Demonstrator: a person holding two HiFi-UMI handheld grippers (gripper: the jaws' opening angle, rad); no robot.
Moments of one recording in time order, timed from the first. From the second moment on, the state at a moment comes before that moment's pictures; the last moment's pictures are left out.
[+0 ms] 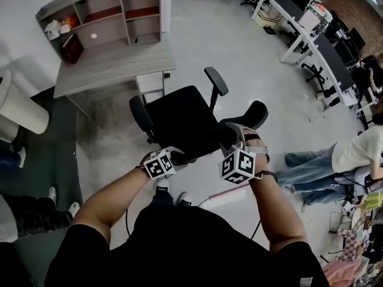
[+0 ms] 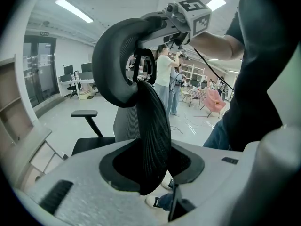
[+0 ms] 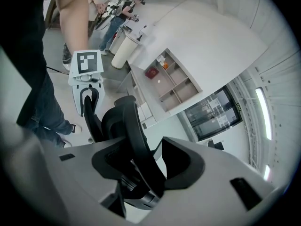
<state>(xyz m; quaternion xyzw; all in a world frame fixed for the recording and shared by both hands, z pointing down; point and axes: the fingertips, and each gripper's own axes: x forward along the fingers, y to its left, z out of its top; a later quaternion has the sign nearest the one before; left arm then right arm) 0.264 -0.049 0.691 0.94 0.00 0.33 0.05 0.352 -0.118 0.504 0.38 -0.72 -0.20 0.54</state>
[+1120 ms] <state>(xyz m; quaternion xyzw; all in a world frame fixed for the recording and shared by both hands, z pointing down) 0.118 -0.013 0.693 0.93 -0.05 0.35 0.10 0.197 -0.078 0.505 0.31 -0.76 -0.20 0.53</state>
